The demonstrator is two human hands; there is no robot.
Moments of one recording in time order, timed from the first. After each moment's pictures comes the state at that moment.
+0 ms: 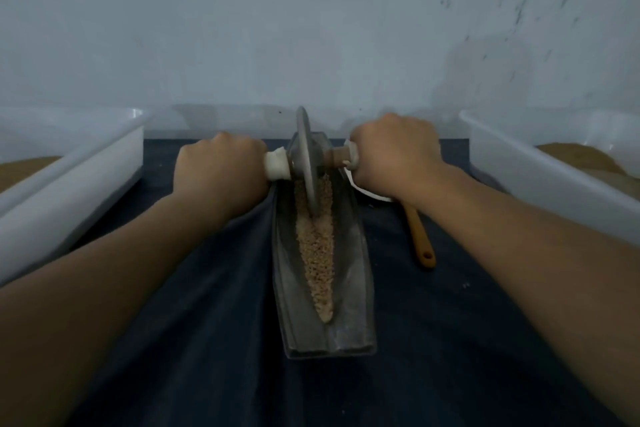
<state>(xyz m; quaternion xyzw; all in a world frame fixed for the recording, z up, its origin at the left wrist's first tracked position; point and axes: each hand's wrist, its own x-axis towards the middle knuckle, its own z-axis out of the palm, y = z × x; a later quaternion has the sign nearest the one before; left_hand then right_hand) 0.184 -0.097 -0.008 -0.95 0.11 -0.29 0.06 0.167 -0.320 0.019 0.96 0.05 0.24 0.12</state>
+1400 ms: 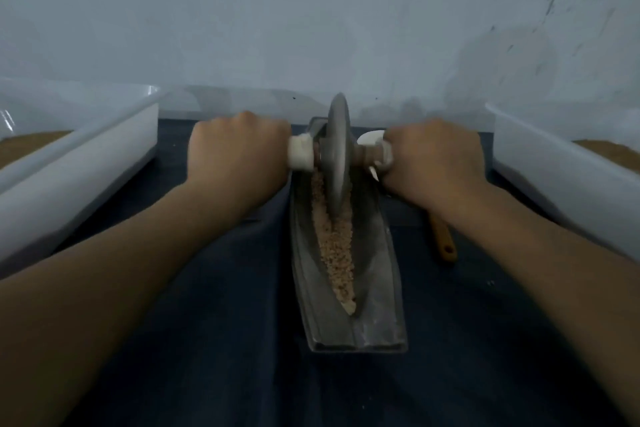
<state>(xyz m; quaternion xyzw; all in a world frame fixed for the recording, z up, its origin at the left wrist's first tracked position) 0.164 -0.098 -0.006 -0.92 0.12 -0.35 0.11 0.145 -0.326 0.004 0.96 0.02 0.26 0.11</state>
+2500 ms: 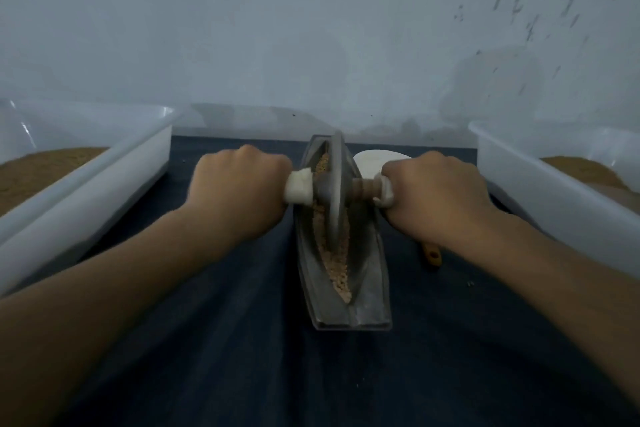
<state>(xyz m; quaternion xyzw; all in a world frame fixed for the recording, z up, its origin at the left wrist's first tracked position) 0.127 -0.089 0.000 -0.93 0.15 -0.31 0.09 0.100 -0.331 0.007 0.96 0.05 0.24 0.11</state>
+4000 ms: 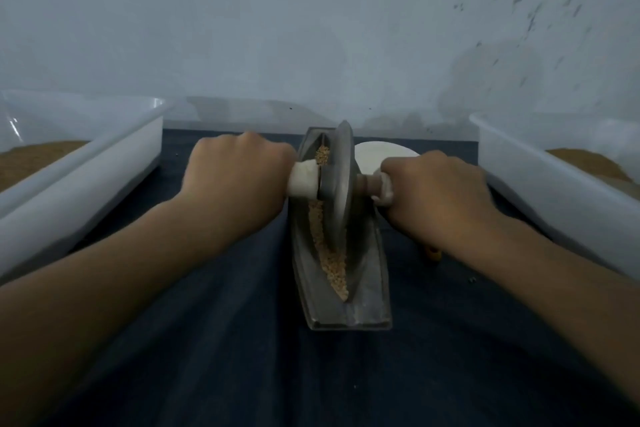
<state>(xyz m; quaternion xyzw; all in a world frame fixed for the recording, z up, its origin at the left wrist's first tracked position) 0.125 -0.094 0.004 -0.92 0.18 -0.33 0.13 0.095 -0.332 -0.004 0.95 0.07 0.29 0.09</state>
